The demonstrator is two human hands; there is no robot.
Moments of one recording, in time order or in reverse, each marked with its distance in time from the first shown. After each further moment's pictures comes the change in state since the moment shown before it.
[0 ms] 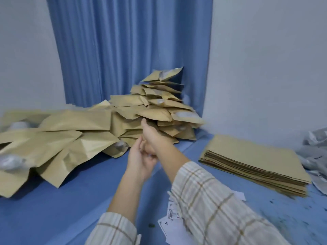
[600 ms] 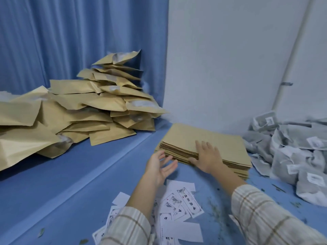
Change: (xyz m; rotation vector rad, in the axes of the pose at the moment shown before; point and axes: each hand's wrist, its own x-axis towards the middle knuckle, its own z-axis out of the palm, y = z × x) left_hand 0.058 -0.181 0.062 0.226 0.037 -0.409; right_hand -0.011 0.152 -0.326 -1.539 0.534 0.030
